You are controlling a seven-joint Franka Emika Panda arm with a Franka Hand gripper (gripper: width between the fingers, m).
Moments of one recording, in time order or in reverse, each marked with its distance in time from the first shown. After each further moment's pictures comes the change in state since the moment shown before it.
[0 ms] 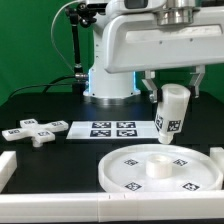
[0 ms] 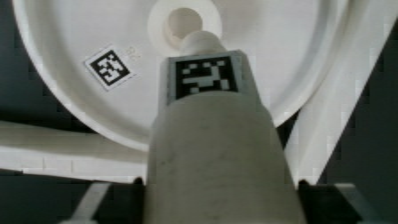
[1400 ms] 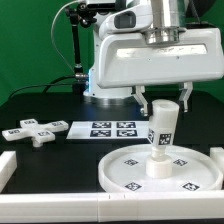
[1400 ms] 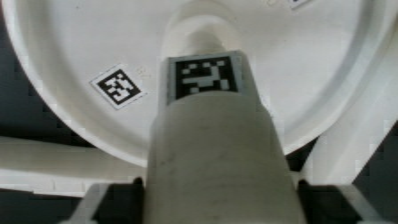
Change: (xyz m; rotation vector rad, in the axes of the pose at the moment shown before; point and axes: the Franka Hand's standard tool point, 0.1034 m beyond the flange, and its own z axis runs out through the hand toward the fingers) arm -0.023 0.006 0.022 -0.022 0.088 0.005
